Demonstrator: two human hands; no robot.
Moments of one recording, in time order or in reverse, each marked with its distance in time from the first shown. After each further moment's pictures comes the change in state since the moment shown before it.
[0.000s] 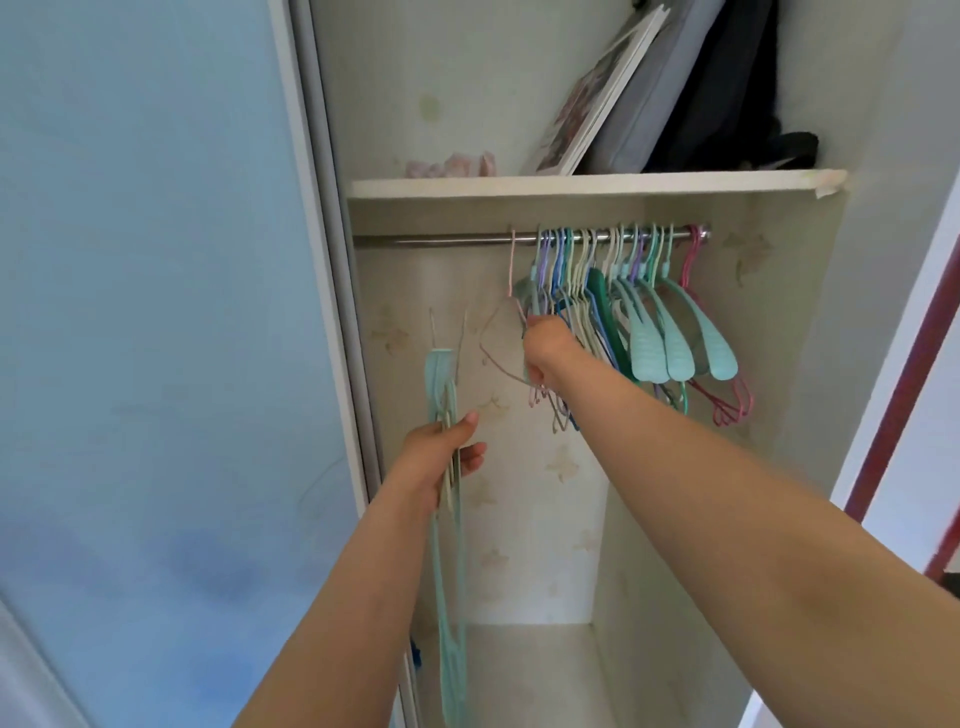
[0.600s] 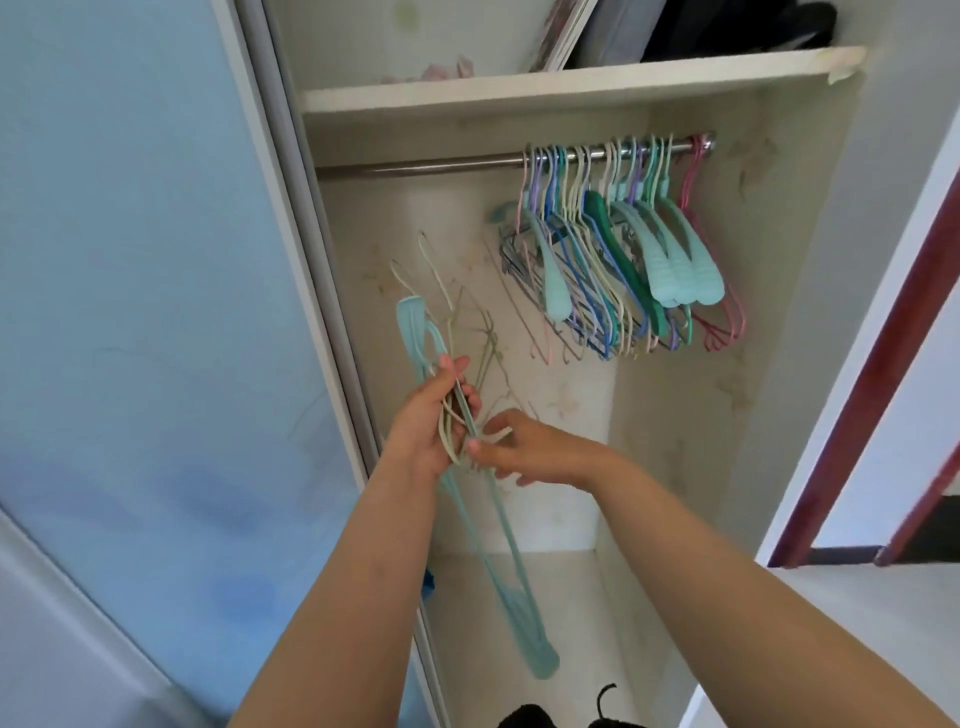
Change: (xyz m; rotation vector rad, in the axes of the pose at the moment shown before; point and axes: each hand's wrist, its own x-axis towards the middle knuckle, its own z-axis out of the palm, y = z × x) left_hand -0.037 -0.021 0.014 -0.379 -0.118 -0.058; right_hand -0.115 0.127 0.011 -0.270 -0.593 -0.057
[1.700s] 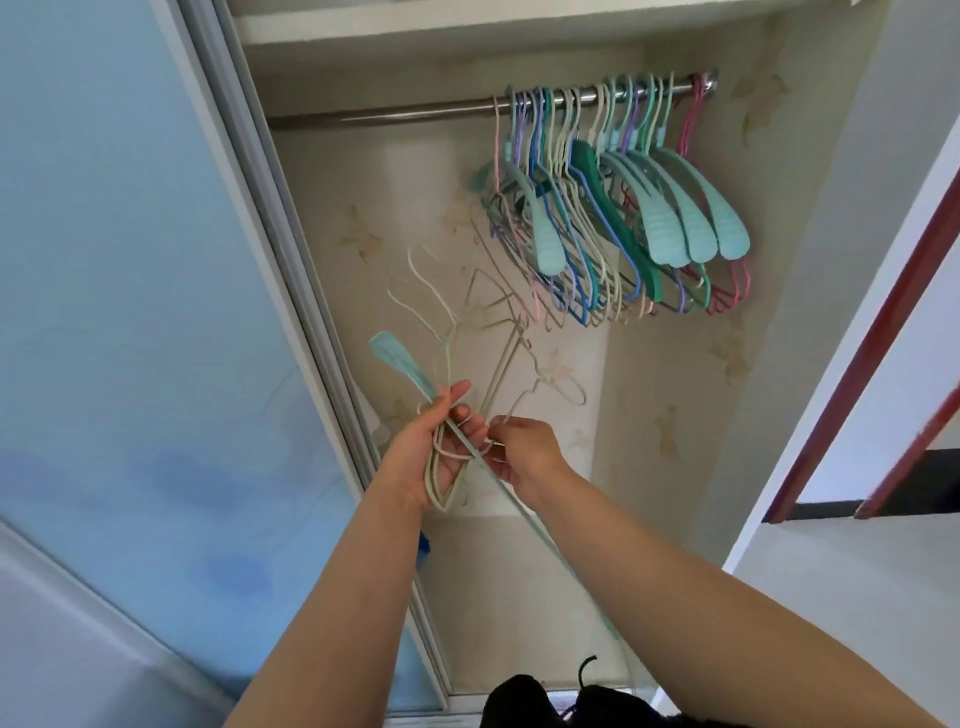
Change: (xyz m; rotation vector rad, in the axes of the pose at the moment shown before) left_hand -0.001 -0.048 -0.047 -0.008 -0.041 -0.154; right_hand 0.032 0.038 0.049 1.021 0.458 0.294
